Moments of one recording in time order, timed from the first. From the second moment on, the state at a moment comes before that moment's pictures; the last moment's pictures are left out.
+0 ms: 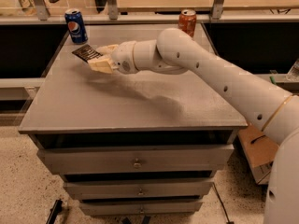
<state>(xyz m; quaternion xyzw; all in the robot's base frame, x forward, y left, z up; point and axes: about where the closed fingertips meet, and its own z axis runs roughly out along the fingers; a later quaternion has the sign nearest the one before) 0.674 0.158 0.869 -0.50 0.62 0.36 0.50</state>
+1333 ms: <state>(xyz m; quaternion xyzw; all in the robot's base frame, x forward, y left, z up) 0.719 0.169 0.852 -0.48 0.64 0.33 0.50</state>
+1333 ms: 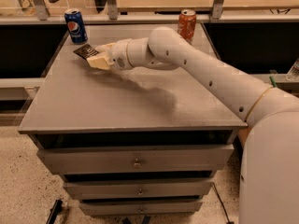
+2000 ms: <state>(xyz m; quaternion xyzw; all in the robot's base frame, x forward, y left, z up) 0.736 0.185 0.859 -0.47 0.64 0.32 0.51</state>
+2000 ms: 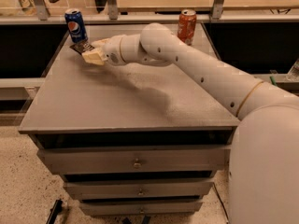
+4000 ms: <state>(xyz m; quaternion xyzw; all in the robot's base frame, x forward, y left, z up) 0.796 0.193 0.851 -0.45 0.66 0.30 0.52</state>
